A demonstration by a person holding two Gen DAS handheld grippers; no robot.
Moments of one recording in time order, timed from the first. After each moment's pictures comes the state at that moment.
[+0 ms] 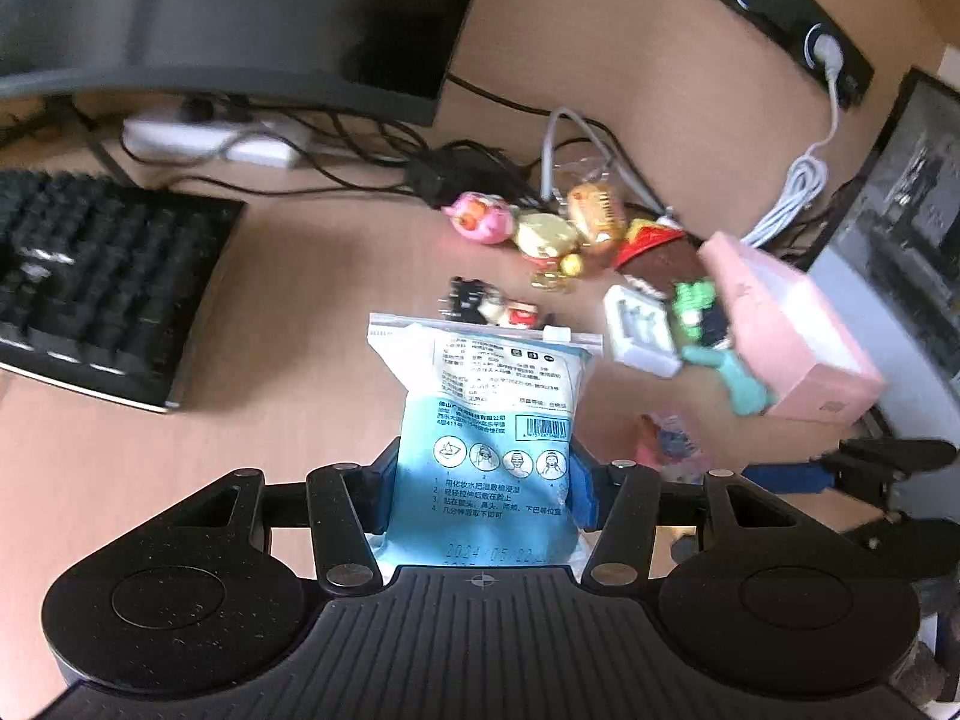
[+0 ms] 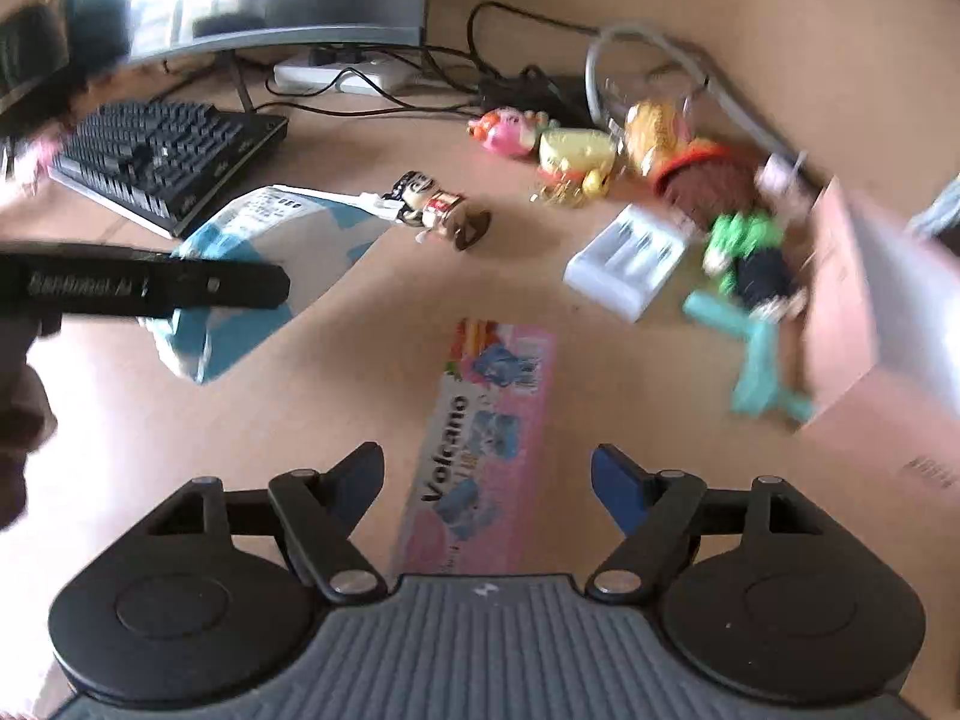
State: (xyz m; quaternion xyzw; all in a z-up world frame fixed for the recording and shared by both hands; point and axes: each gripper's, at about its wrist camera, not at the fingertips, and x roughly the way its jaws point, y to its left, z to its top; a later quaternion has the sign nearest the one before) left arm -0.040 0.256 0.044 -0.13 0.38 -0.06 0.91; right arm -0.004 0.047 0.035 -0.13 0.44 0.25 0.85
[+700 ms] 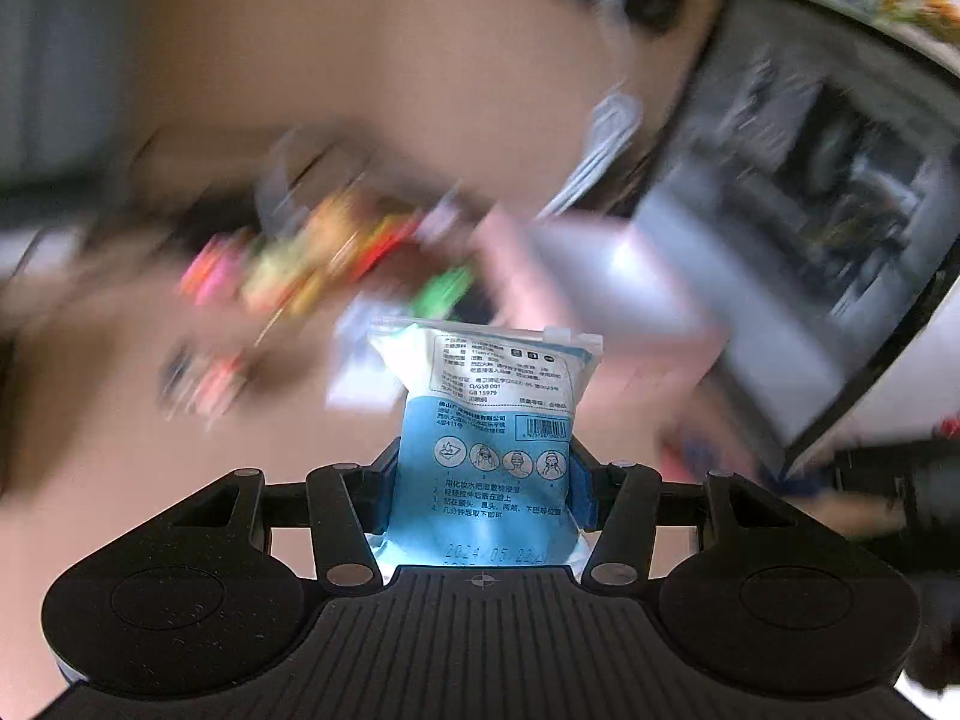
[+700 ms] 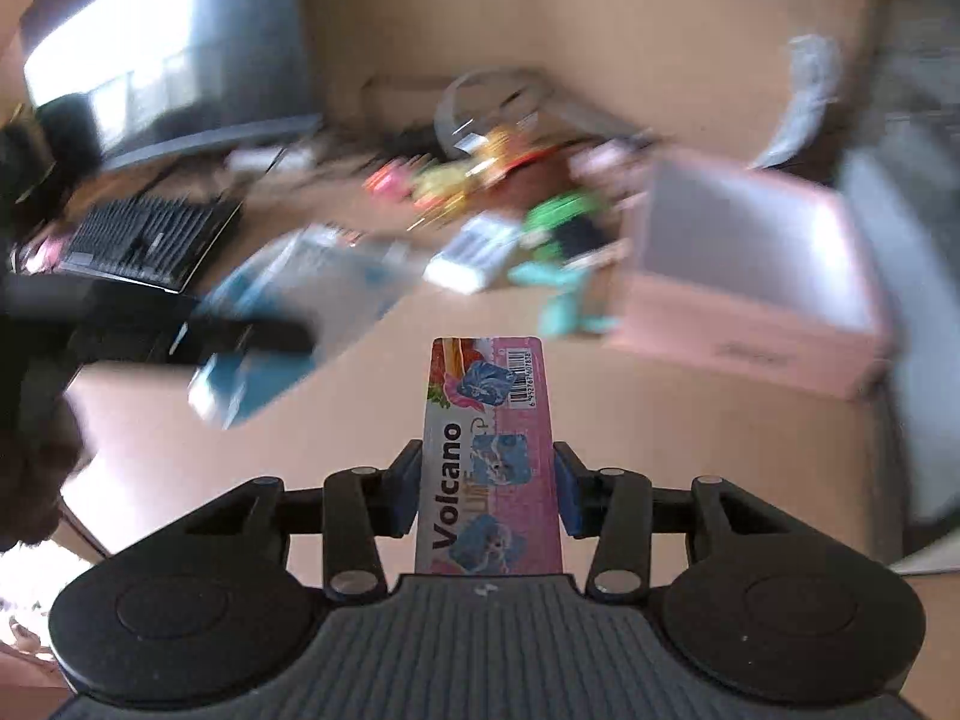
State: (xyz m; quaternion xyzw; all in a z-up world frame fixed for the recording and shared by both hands) left arm -0.019 0.099 0.124 -0.07 0.37 -0.19 0.91; right arm -0.056 -0.089 0.109 -0.05 0.42 0.21 0.88
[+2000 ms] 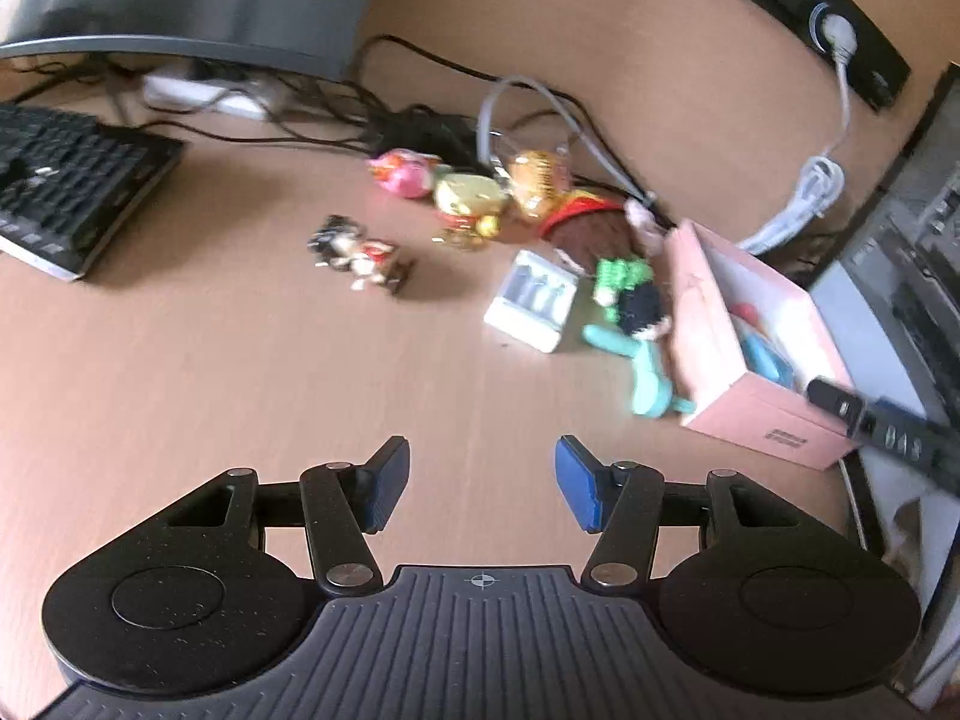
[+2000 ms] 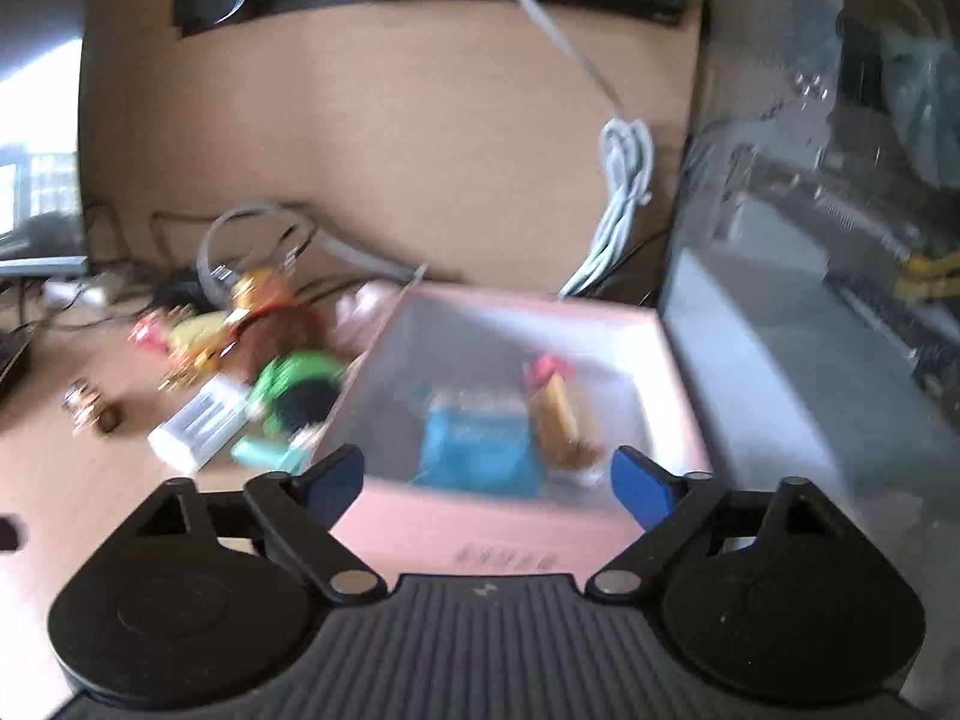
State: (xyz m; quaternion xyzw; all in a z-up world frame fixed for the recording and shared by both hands) left arm -0.037 0.120 0.057 -0.19 0.40 0.01 0.90; right arm 0.052 -0.155 0.077 -0.06 0.30 0.10 0.95
